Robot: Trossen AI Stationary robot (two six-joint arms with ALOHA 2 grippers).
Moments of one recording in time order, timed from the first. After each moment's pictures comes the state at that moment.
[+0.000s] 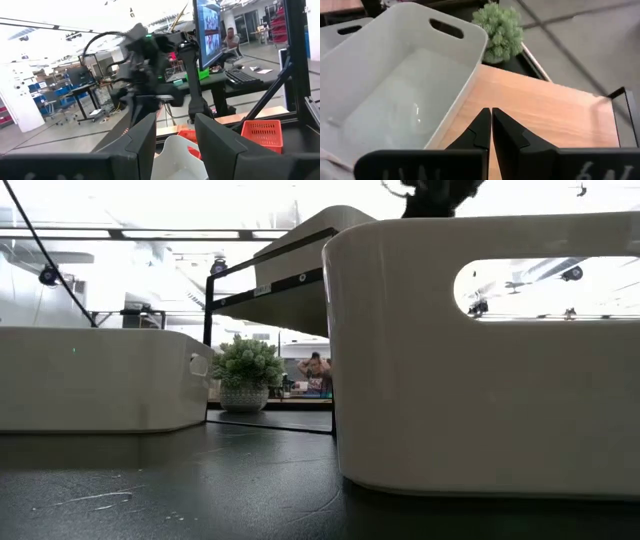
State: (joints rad) left arm -0.29 0.92 0.66 0.47 -0.46 0.35; right arm -0.27 1.30 1.26 -0.59 0.10 0.03
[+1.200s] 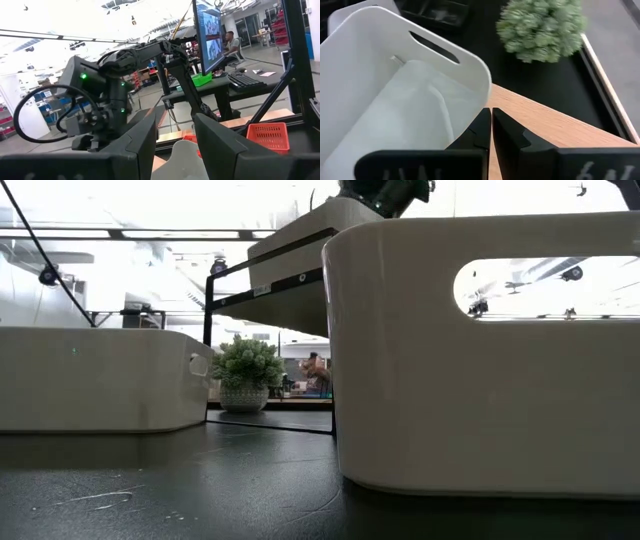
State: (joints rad) left arm -0.29 0.90 0.65 0.49 -0.46 0.40; right arm -0.38 1.81 1.76 -0.81 -0.22 -0.08
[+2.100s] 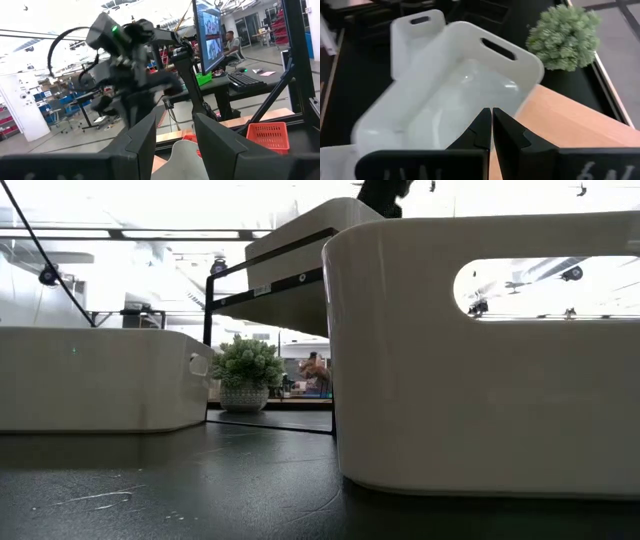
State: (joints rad) left arm -0.29 0.90 0.65 0.49 -0.46 0.40; right arm -0.25 1.62 1.76 -0.93 -0.20 -0.04
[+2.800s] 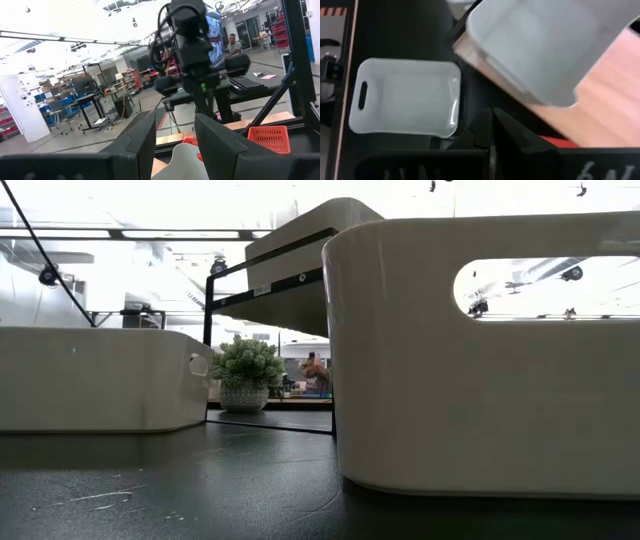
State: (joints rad) left arm -0.29 0.91 0.65 0.51 -0.46 0.40; right arm 0.16 1.51 1.71 -1.22 0.03 0.13
